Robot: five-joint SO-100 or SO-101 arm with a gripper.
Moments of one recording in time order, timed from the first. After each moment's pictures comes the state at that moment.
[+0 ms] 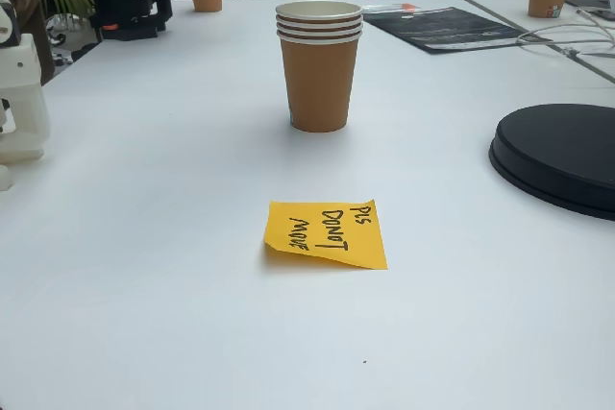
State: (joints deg) arm -22.1 109.2 76.8 86.7 1.3
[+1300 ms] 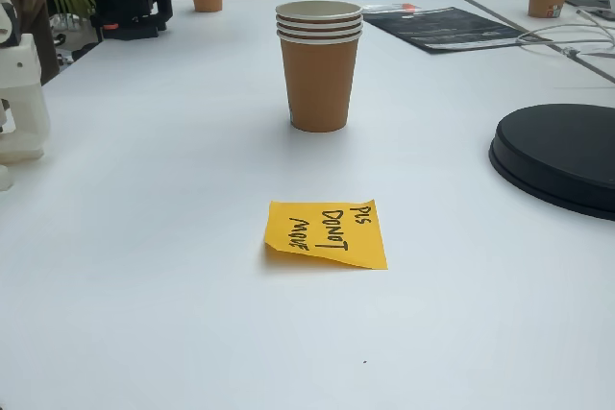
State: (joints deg) arm -20.4 104.2 77.0 78.2 1.3
